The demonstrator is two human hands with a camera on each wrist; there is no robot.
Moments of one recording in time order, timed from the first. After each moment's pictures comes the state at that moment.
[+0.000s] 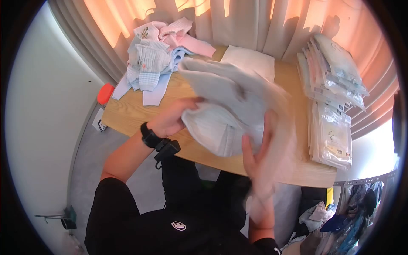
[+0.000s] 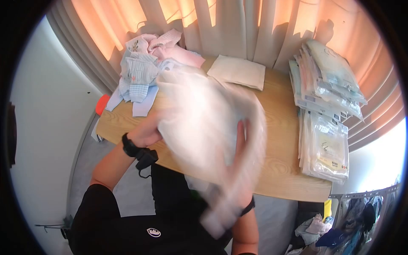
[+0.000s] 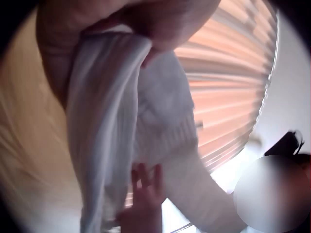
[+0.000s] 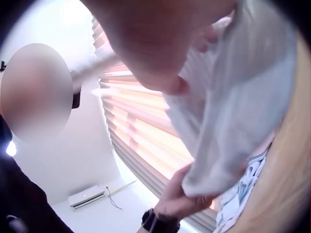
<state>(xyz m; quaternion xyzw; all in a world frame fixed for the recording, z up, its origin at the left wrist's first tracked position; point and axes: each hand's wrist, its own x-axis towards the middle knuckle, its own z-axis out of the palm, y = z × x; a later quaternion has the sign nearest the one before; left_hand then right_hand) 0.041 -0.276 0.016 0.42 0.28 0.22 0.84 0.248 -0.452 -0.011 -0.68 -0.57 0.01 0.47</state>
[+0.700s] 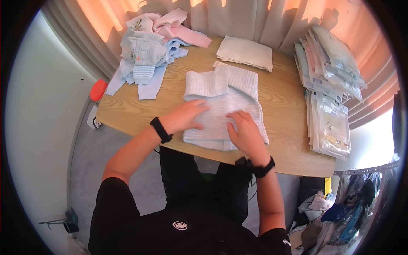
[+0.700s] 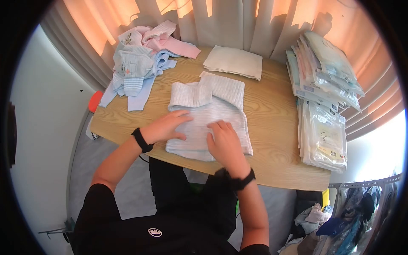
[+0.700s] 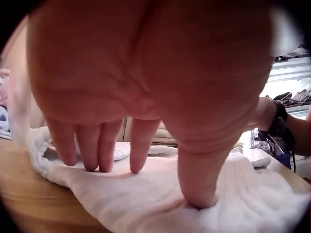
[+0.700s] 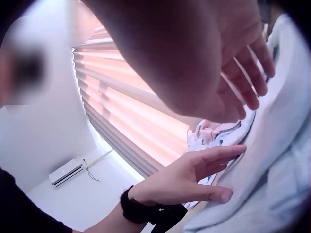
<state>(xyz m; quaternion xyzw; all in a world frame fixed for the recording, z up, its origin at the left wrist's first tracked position) 0.036 -0.253 -0.061 0.94 0.23 0.05 0.23 0.248 -0.397 -0.055 -0.63 -0.68 0.12 0.36</state>
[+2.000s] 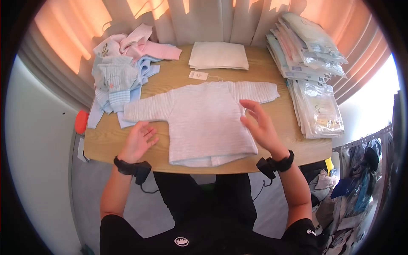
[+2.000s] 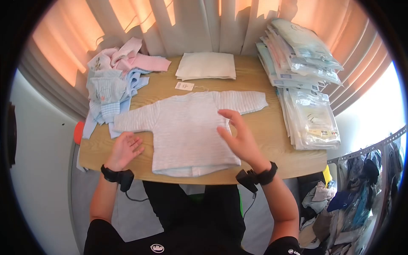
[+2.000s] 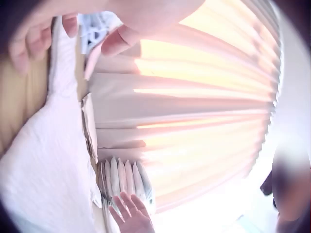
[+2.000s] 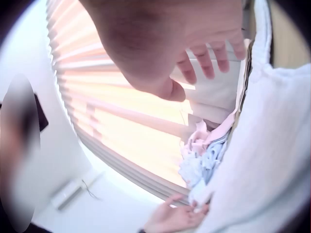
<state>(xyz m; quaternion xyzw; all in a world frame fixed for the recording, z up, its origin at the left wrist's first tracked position) -0.046 -0.228 -0.059 0.26 0.47 0.30 0.79 0.315 -0.406 -0.039 -0.57 -0.58 0.27 0.51</state>
